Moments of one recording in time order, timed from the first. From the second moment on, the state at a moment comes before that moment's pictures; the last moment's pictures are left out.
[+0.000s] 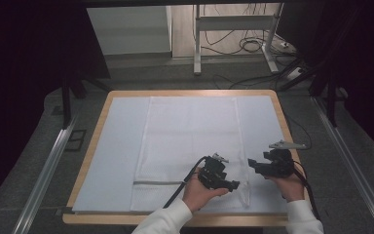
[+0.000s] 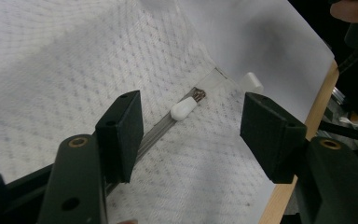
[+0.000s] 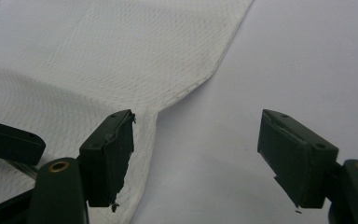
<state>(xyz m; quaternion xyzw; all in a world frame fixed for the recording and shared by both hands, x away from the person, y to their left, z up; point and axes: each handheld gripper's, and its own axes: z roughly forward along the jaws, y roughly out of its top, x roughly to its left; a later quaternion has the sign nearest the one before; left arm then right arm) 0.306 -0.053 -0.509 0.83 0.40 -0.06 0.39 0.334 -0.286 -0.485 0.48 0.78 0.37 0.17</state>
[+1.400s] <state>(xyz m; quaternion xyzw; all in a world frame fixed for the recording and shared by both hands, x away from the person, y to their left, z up) 0.308 -0.071 -0.520 0.82 0.40 -0.09 0.39 0.333 -0.290 -0.481 0.48 0.77 0.38 0.17</state>
